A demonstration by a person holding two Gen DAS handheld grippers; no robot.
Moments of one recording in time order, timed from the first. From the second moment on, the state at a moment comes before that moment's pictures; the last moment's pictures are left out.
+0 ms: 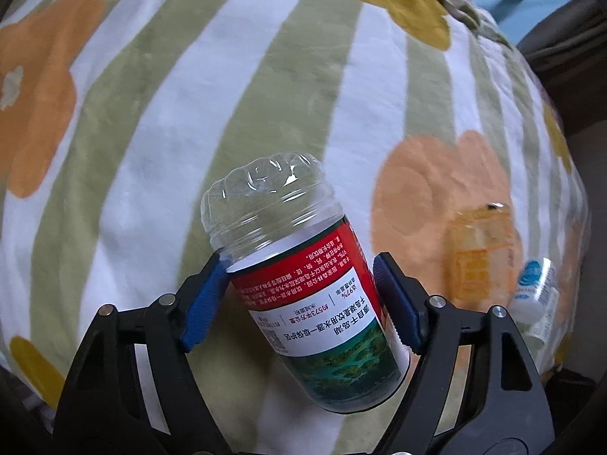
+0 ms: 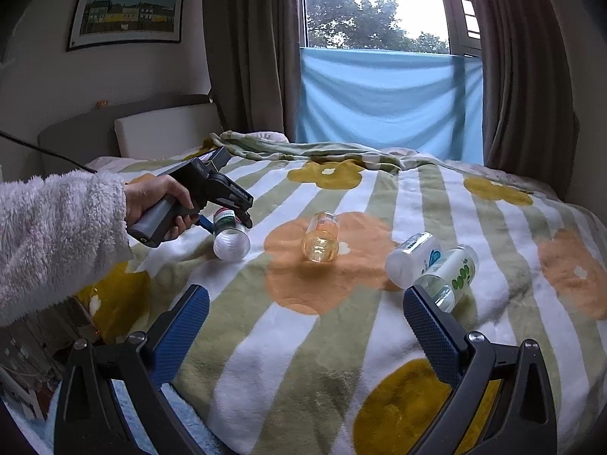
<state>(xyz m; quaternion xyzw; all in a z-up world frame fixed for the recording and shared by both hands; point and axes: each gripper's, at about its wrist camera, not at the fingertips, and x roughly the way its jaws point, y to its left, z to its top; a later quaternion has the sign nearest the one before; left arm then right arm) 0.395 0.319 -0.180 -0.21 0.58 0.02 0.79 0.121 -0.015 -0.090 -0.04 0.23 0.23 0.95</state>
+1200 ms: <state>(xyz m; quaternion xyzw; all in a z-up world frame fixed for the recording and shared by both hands) 0.326 0.147 -0.203 -0.12 0.66 -0.09 0.73 0.075 -0.075 -0.056 0.05 0.22 0.20 0.95</state>
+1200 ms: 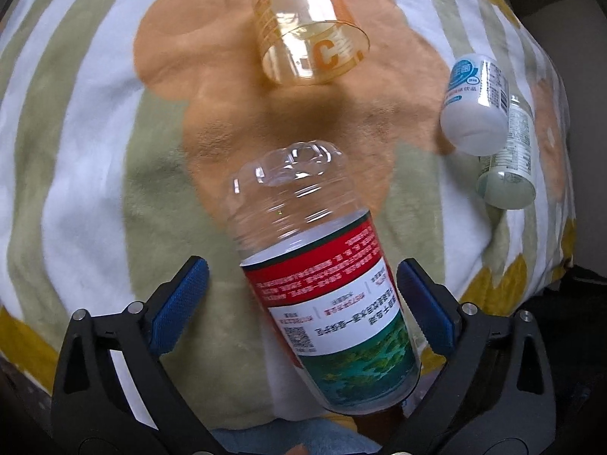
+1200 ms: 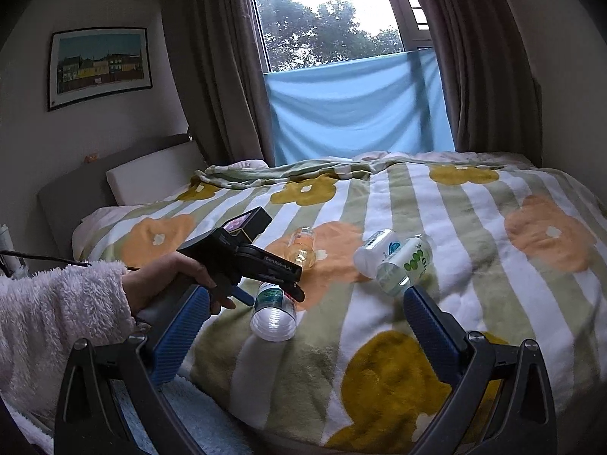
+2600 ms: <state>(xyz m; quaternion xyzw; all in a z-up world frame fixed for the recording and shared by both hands) 0.125 0.242 -0.114 -0.14 0.36 -0.10 0.92 0.361 0.108 -0.191 -0.10 0.72 0.23 0.64</state>
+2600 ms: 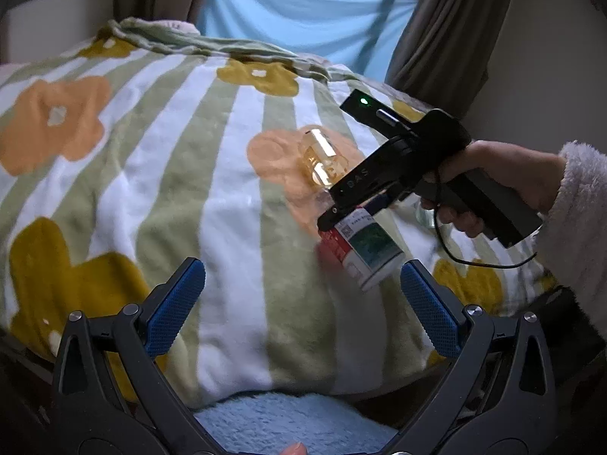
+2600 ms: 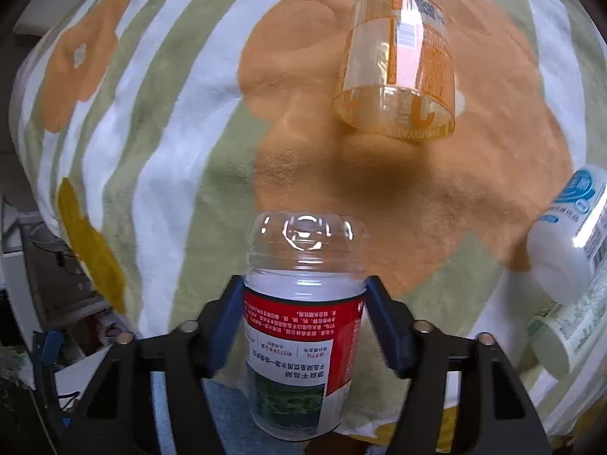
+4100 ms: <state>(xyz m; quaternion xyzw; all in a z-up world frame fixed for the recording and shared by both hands) 0.119 0.238 -0.110 -0.16 0.37 -0.13 0.91 0.240 0.059 -0.147 -0.08 0.37 0.26 0.89</state>
